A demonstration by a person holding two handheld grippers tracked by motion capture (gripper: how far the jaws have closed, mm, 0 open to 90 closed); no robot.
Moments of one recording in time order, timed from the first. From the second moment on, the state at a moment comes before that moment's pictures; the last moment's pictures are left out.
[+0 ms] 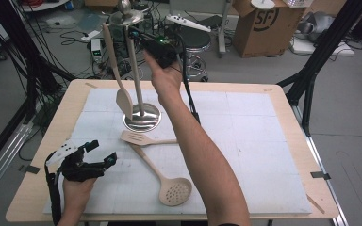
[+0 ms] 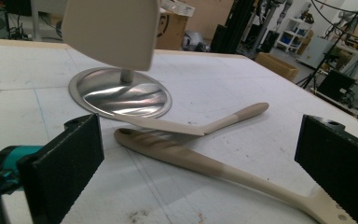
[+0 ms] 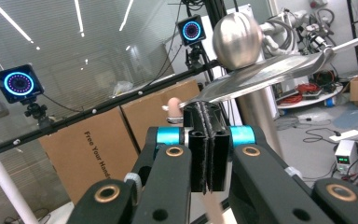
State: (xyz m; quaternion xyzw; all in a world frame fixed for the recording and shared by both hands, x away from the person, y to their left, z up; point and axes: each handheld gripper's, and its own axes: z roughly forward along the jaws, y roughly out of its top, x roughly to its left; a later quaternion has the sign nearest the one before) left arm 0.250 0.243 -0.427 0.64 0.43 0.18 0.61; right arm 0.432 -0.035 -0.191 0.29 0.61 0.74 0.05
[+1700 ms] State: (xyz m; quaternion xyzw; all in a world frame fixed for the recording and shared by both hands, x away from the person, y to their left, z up) left arm 0.248 0.244 -0.427 0.64 0.43 0.18 0.61; right arm 0.434 -0.056 -0.182 0.30 0.60 0.74 0.07
